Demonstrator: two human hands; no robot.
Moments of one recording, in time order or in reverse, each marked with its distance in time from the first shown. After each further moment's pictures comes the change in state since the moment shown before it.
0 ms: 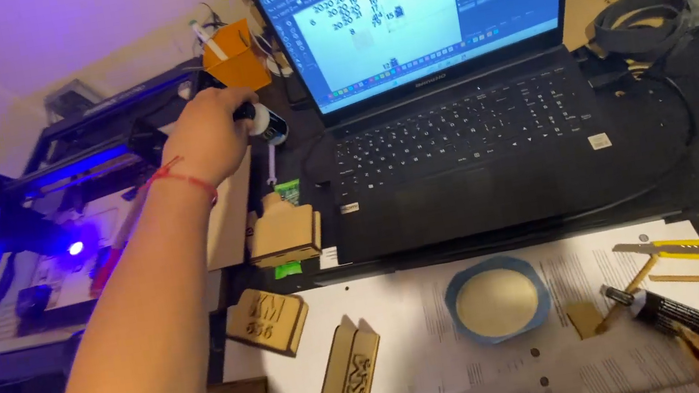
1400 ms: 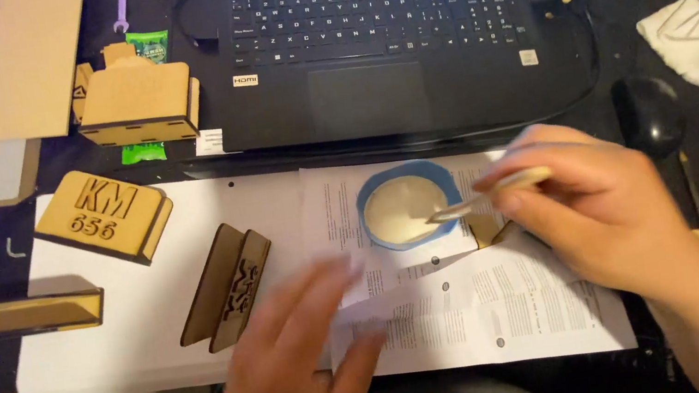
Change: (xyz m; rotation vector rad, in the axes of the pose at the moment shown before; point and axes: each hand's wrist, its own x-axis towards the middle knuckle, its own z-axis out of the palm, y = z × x) left_hand -0.297 0.193 0.093 -0.744 0.307 0.079; right_hand 0.014 -0.159 -0.038 0.056 0.010 -0.793
